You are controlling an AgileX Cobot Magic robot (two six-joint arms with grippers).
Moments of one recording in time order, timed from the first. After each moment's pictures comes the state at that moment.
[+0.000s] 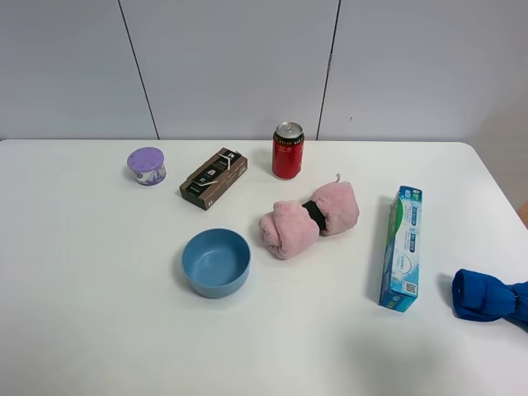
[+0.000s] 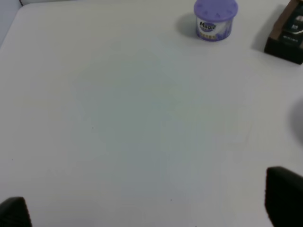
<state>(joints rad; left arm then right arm) 0.10 -0.01 -0.50 0.05 1.05 0.02 -0.03 0.00 -0.50 -0.07 1.07 0.02</state>
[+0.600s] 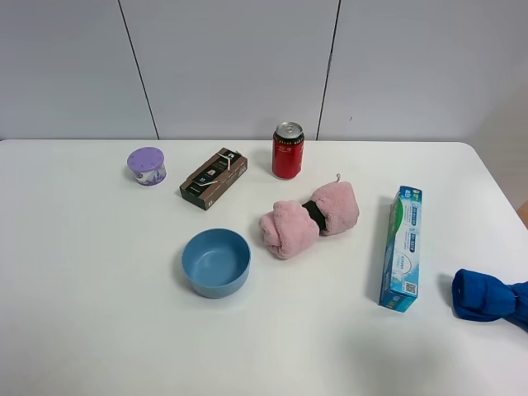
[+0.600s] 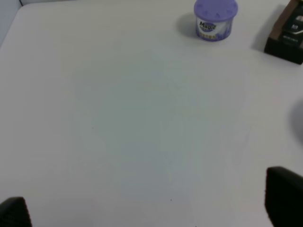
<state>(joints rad) 0.10 -0.01 -0.50 0.05 1.05 0.02 -0.03 0.00 -0.50 -0.07 1.07 0.02</state>
